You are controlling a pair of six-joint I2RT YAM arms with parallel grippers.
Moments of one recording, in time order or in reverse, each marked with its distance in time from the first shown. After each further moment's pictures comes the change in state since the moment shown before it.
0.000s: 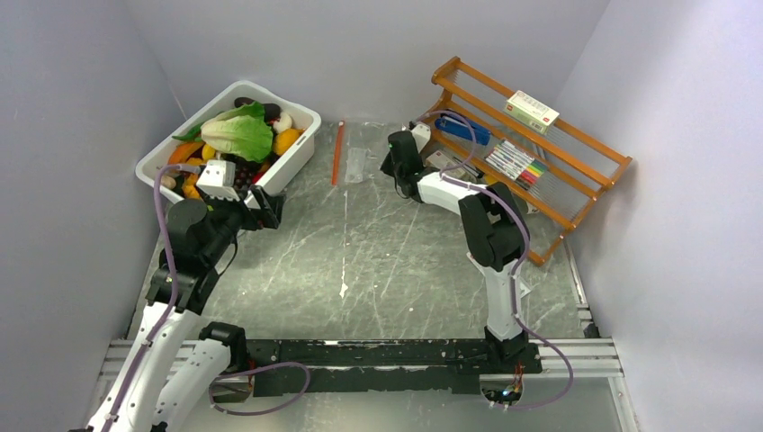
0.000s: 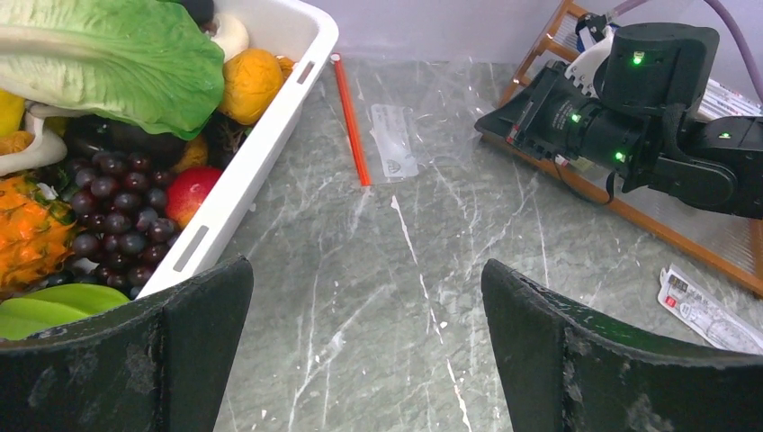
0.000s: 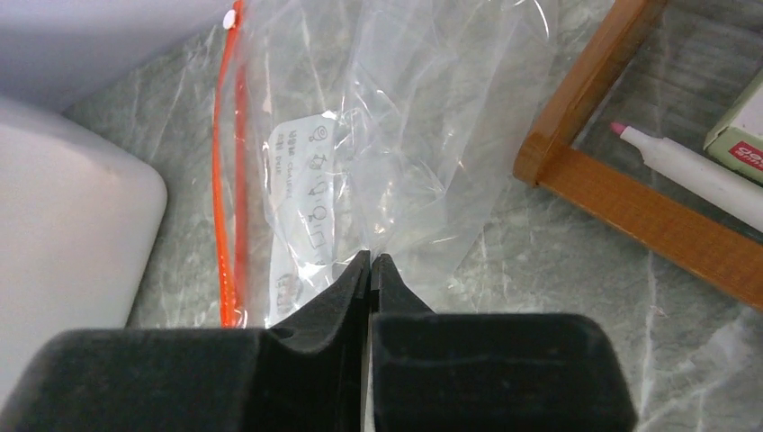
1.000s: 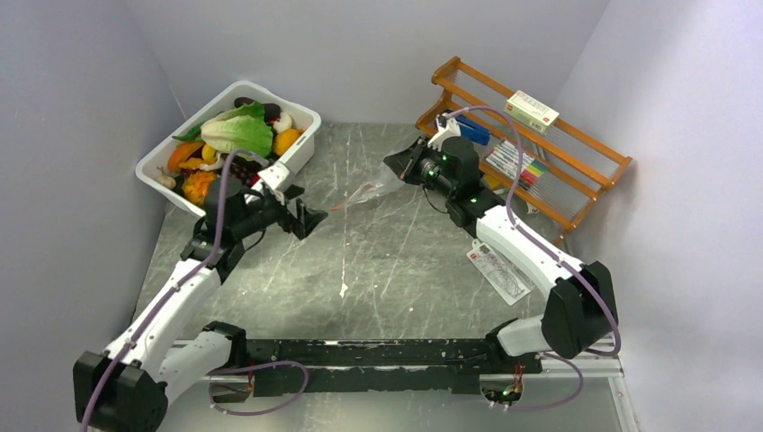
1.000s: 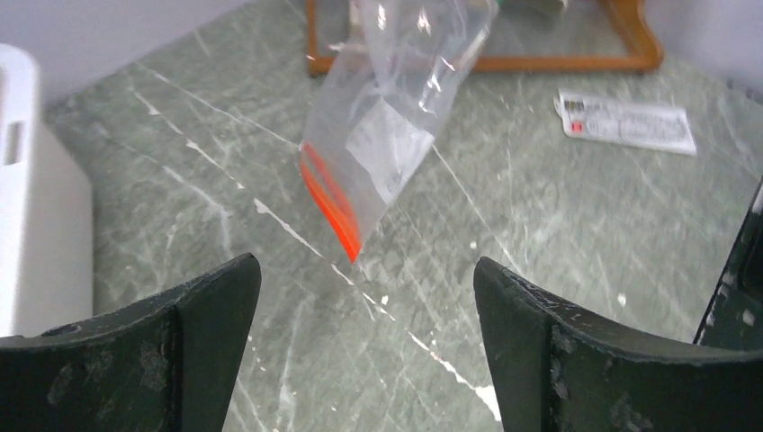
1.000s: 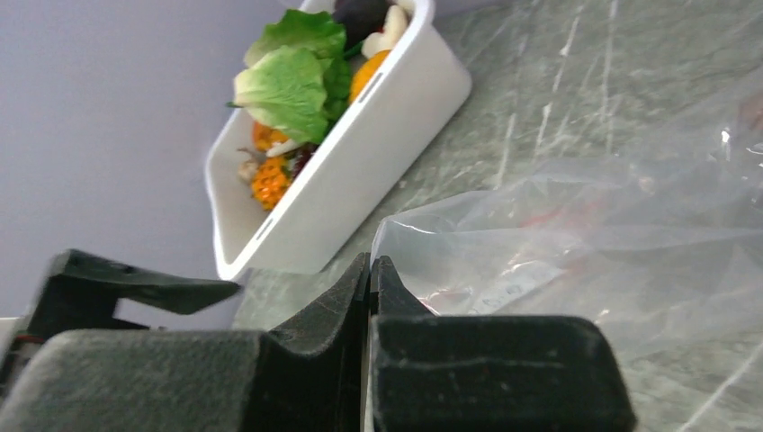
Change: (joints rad) left arm -0.049 0.275 -0.040 0.259 0.488 0.256; right arm 0.000 -0.720 -0.397 -0.007 -0.443 -0.023
